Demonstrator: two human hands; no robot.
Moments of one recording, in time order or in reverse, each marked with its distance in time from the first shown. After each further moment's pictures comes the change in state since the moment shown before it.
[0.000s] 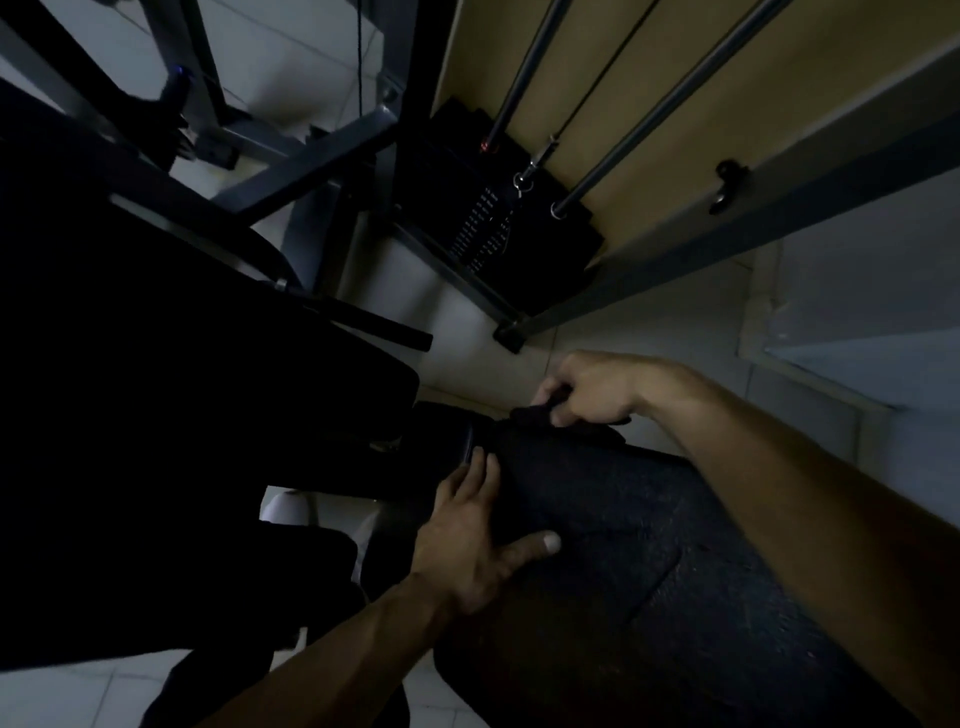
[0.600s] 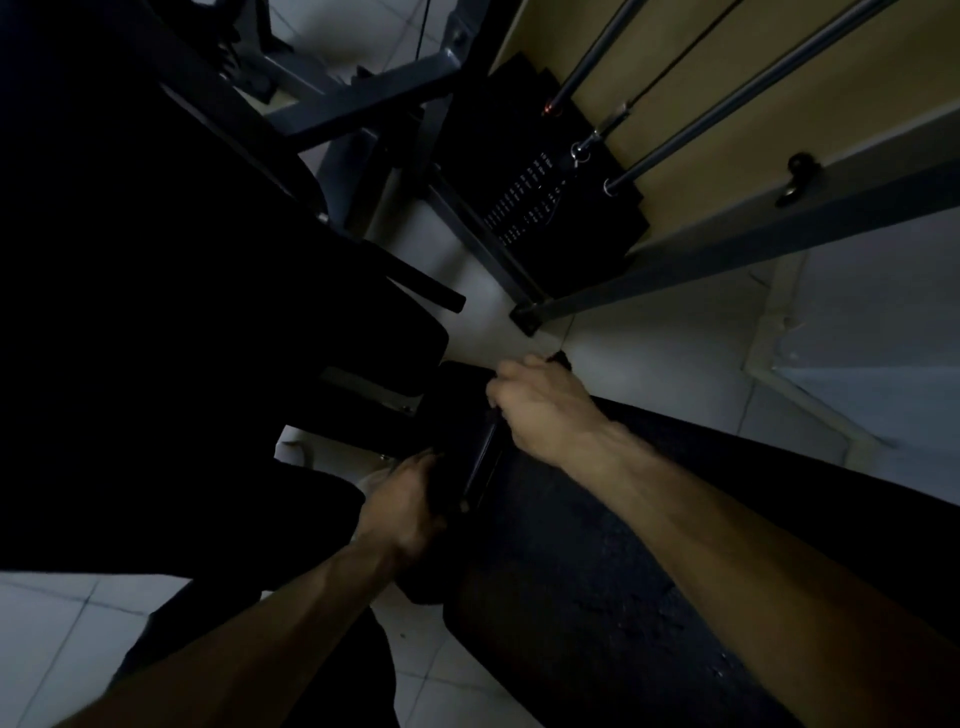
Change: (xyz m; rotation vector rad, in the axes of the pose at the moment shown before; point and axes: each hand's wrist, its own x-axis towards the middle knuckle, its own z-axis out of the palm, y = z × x) left_hand -0.006 -0.106 0.008 -0.029 0.074 -0.135; right_hand 0.045 -0.058 0.112 -0.516 0.428 -0.308
